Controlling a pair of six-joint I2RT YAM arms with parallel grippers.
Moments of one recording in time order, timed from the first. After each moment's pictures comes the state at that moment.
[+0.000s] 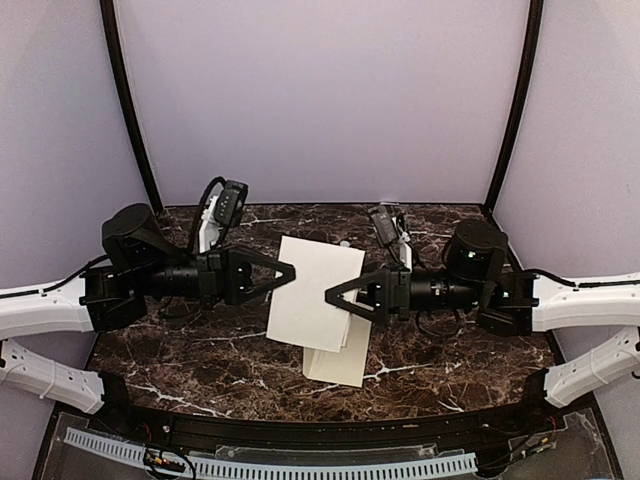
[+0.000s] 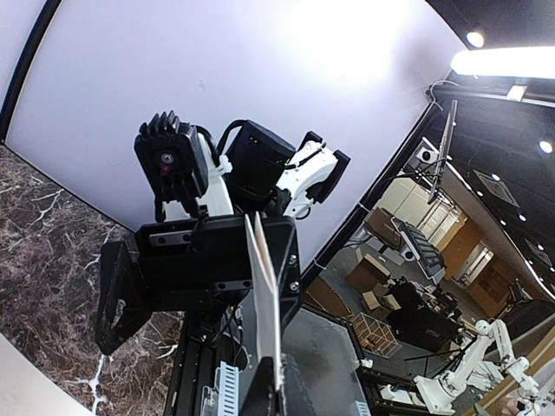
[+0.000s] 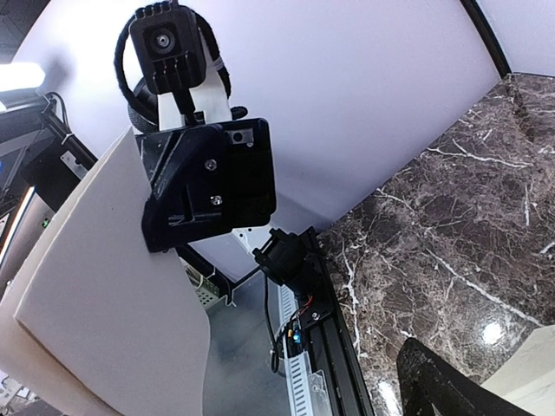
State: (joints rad) left arm -1.02 1.05 0.79 0.35 0.58 -0.66; right arm 1.10 1.18 0.76 0.40 -0.47 0.69
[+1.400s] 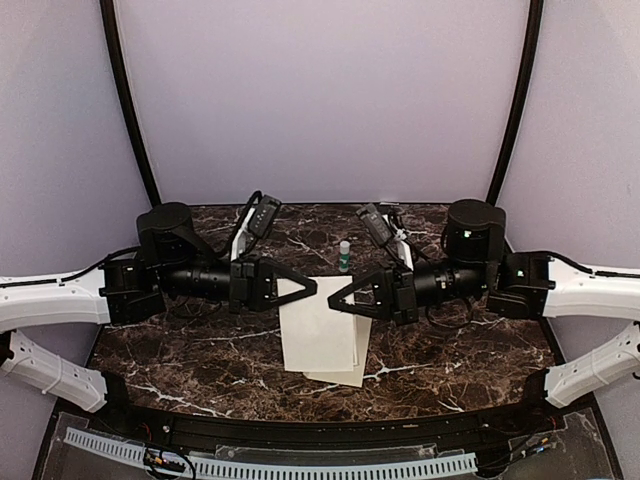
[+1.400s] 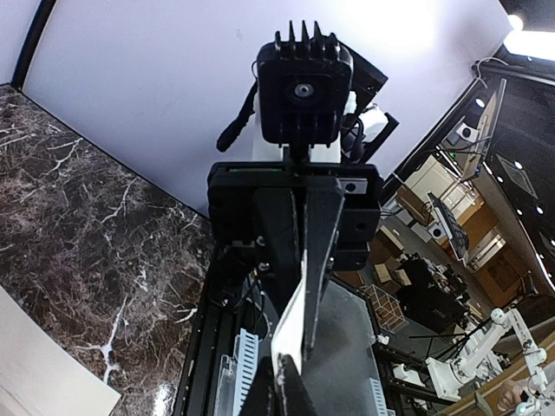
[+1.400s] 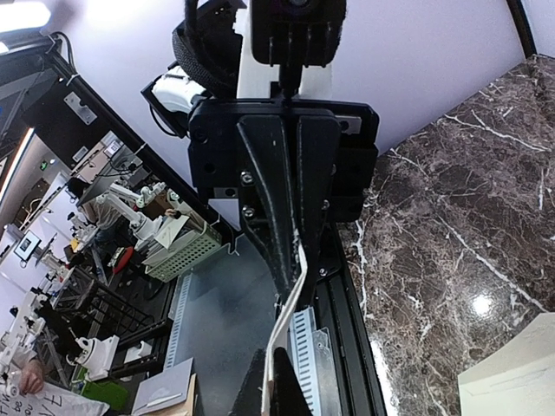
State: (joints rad) left arm -1.02 1.16 0.86 0.23 0.59 -0.63; right arm 1.11 1.17 0.91 0.09 -0.58 0.55
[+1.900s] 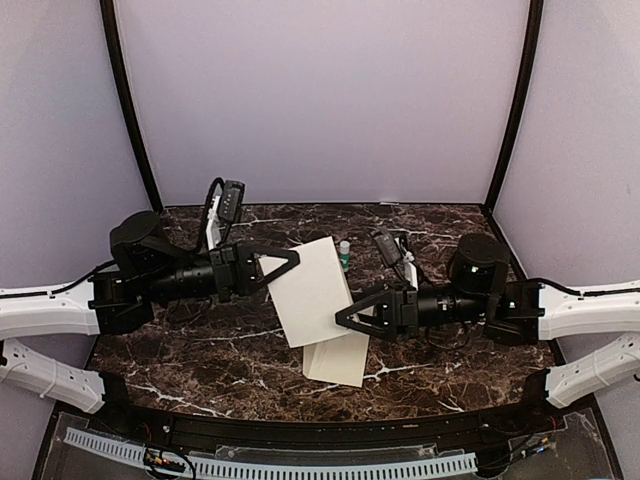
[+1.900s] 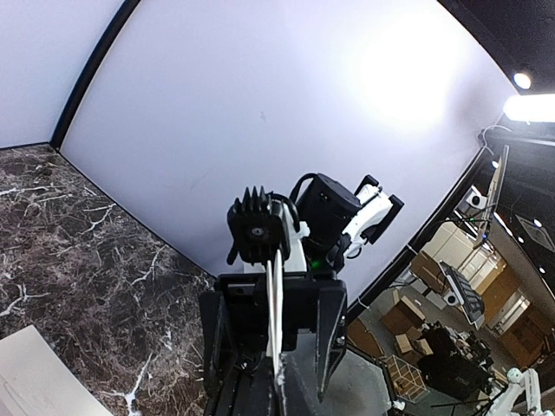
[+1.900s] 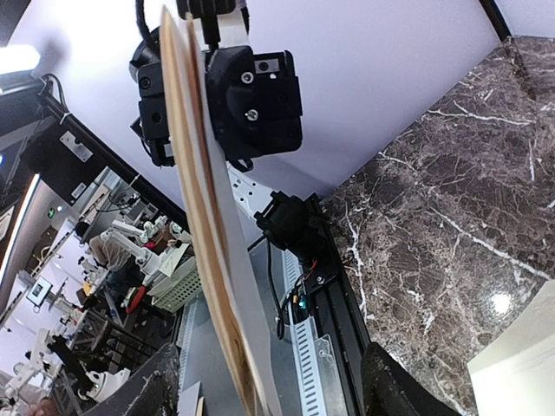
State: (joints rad) left arm -1.02 1.07 0.77 0.40 0.39 -0.68; right arm 1.11 1.13 0.70 0.35 -0.51 0.68
